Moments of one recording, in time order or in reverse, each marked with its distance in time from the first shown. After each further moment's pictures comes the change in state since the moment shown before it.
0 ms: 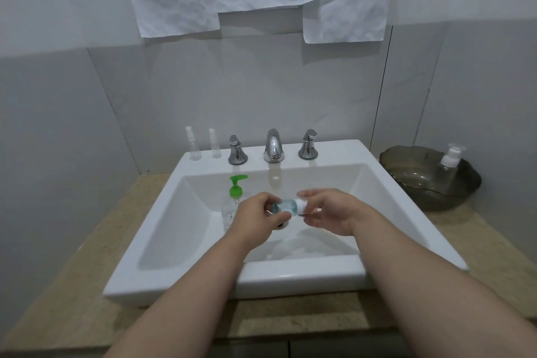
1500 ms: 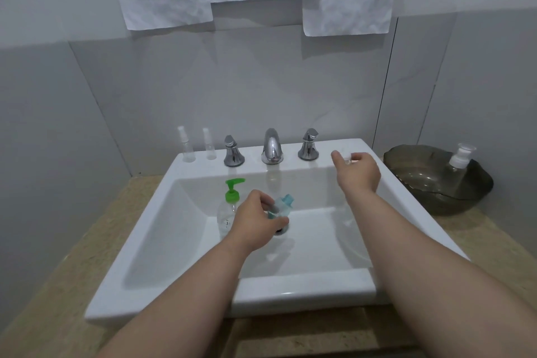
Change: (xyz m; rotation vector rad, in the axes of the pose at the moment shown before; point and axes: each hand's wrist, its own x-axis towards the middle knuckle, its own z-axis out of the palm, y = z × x) left_hand 0.017 -0.003 0.006 -0.055 0.008 -0.148; right_hand 0.050 -0.042 -0.027 -0.324 0.924 -0.448
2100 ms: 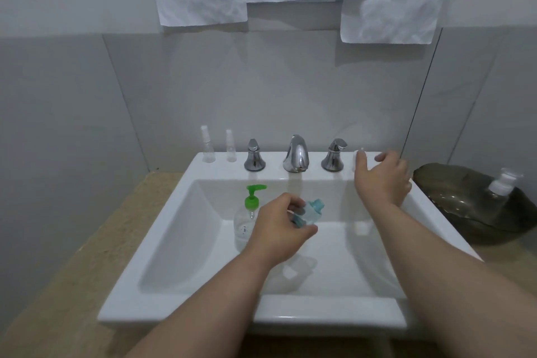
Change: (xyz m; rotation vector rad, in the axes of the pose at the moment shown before) left_hand -0.004 0.011 -0.003 -0.057 0.069 0.188; right_hand 0.008 -0.012 0.018 -0.299 0.202 -0.288
